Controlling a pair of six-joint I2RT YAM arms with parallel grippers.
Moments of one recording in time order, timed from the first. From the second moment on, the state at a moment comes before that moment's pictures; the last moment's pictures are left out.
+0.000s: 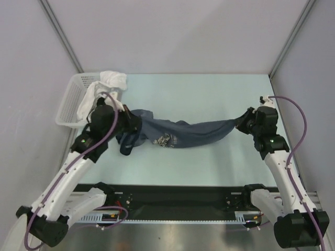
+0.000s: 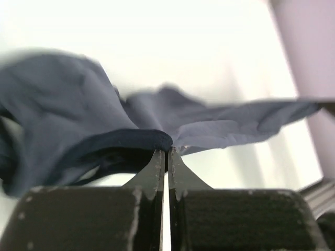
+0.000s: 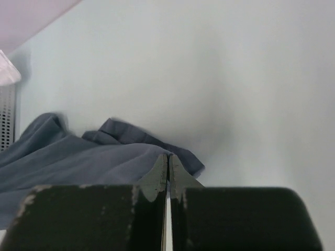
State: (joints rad) left arm -0.48 0.91 0.93 -0.45 0.02 -0.52; right arm 0.08 0.92 0.80 -0.38 -0.08 0.53
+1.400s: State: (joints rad) left arm -0.30 1.23 1.26 -0.44 0.12 -0.58; right arm 0.05 1.14 1.24 -0.46 -0.16 0.57
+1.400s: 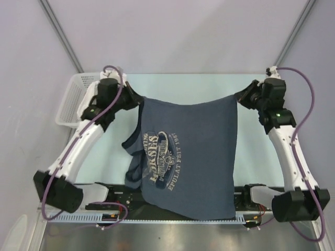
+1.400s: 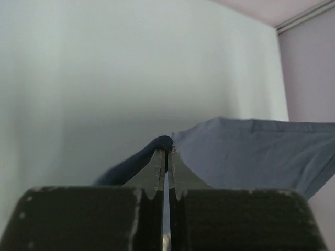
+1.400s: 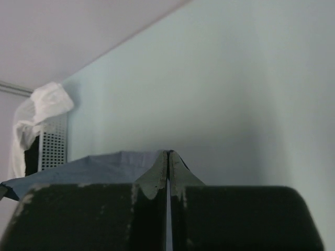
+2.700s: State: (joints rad) left arm -0.18 2.17 2.01 -0.35 0.09 -0.75; right arm -0.16 1.80 1.33 -0.07 -0.33 0.75
